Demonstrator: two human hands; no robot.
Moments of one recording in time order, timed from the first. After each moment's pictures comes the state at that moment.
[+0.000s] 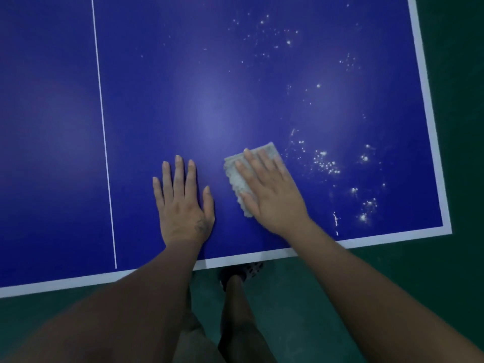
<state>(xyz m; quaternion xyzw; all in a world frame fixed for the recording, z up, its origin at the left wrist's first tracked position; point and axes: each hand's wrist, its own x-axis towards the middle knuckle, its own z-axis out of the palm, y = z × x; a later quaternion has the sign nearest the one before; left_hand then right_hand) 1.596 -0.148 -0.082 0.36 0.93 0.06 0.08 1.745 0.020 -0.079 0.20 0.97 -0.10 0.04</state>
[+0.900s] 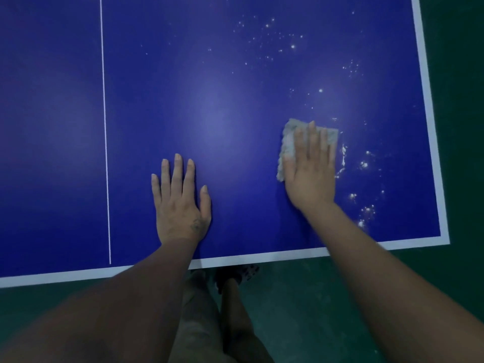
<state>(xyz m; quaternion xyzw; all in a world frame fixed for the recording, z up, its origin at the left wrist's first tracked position) 1.596 -0.148 -0.083 0.35 0.93 0.07 0.07 1.756 0.085 -0.072 0.43 0.90 -0.10 0.05</state>
